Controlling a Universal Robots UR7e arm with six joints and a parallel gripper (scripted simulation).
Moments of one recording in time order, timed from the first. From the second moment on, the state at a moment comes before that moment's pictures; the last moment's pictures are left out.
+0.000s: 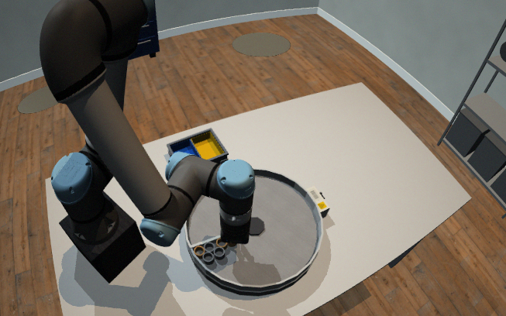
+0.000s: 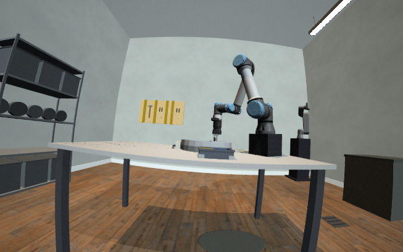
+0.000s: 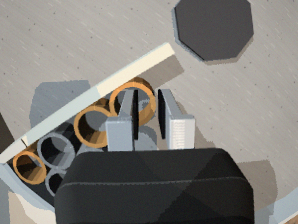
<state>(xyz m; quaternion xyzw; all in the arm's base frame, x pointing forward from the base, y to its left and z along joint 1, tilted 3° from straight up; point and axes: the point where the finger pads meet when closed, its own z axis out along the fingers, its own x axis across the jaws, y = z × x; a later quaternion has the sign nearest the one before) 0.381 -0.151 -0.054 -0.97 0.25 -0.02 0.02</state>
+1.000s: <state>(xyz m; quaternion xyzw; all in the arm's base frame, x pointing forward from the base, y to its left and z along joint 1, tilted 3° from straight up) 0.382 -0.150 -0.075 -0.97 0.25 -0.02 0.02</state>
